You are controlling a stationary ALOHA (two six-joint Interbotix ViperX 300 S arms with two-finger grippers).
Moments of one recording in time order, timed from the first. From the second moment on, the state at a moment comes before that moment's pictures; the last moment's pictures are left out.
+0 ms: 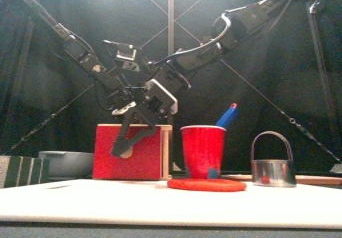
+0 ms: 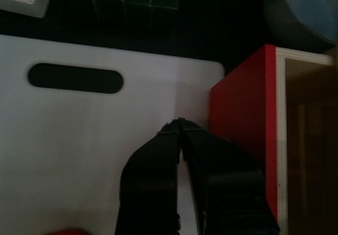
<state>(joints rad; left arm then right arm) 0.57 0.08 0.52 0.32 0.22 0.04 -0.09 0.38 0.22 -0.29 0.16 0.05</state>
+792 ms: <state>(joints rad) 0.57 -0.01 0.50 0.30 0.21 0.03 0.04 0.18 0.31 -0.02 0.27 0.06</state>
